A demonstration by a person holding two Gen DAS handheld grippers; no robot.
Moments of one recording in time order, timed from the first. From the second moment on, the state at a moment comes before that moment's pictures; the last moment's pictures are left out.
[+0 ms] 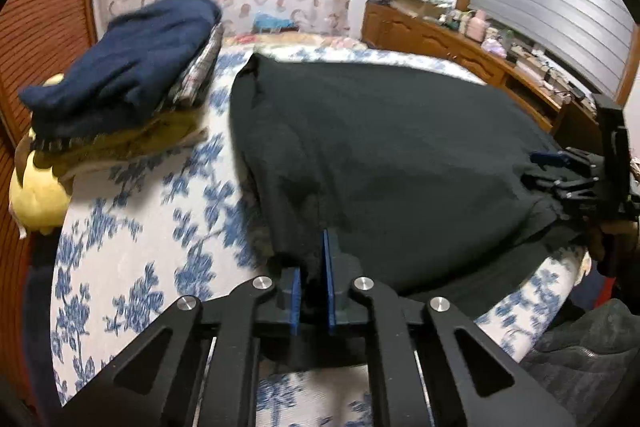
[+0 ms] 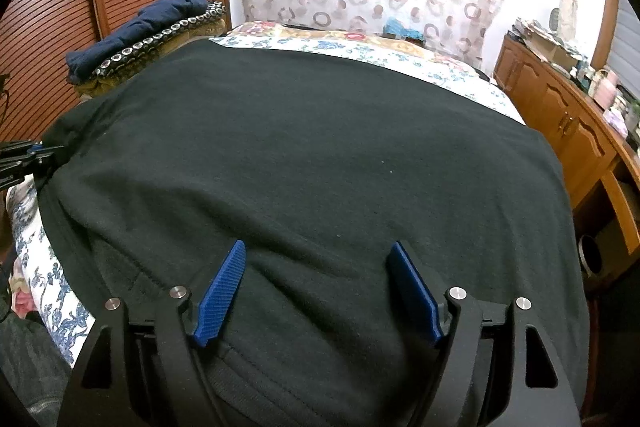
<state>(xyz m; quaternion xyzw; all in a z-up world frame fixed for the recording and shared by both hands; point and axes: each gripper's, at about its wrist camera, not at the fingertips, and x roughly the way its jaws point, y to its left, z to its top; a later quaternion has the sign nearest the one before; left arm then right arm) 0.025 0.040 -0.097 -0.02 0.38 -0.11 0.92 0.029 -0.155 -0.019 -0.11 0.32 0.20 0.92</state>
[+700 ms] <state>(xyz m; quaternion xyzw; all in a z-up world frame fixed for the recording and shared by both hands) 0.072 -0.046 -0.018 0.02 0.30 -0.23 0.93 0.015 -0.200 0.017 -0.08 0.29 0.18 0.94</state>
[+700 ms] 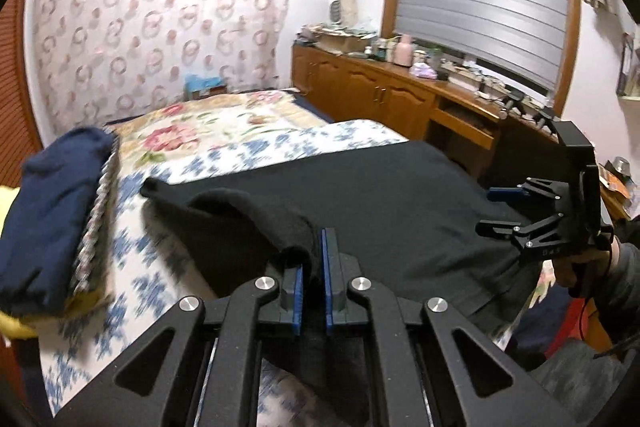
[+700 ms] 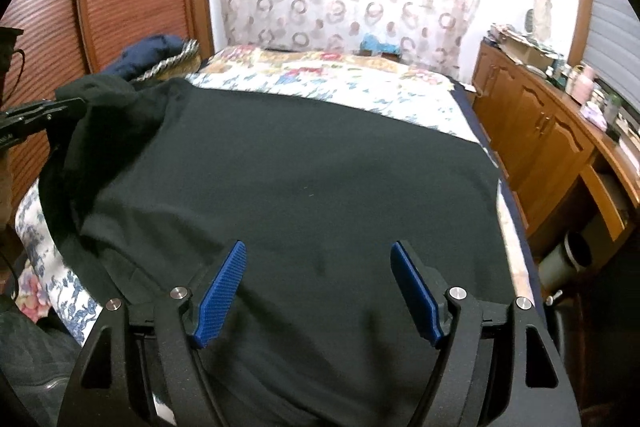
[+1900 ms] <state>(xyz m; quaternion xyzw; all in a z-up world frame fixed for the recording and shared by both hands) 0.103 -0.148 0.009 0.06 0.30 -0.32 0.90 -0.005 -0.197 0.001 -0.03 0.26 0.13 0.96</state>
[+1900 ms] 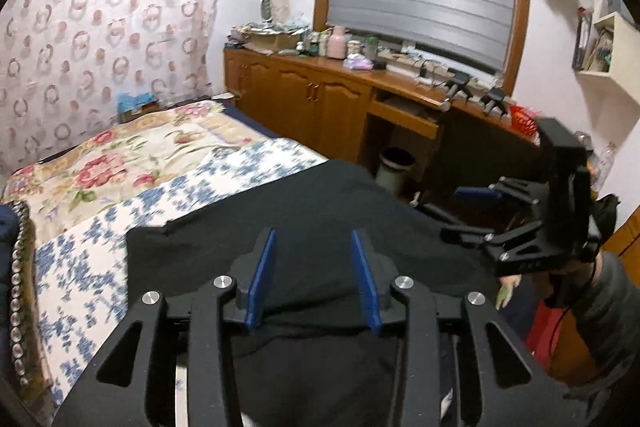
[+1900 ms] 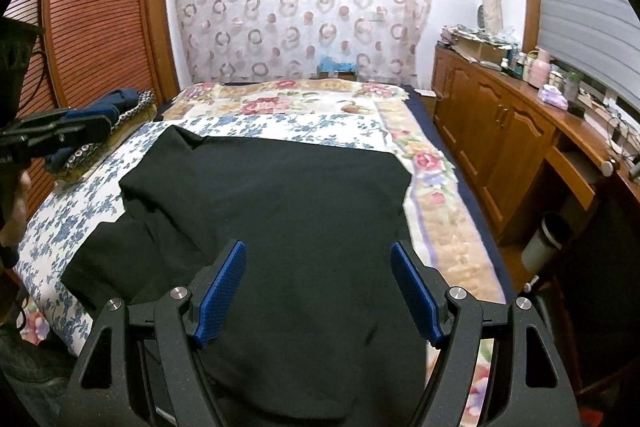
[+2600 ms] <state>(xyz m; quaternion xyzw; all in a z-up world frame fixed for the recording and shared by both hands) 0.097 -0.066 -0.035 0.02 0.33 -0.21 0.92 0.064 -0.127 -0.040 -0.08 0.34 0.26 0.90</state>
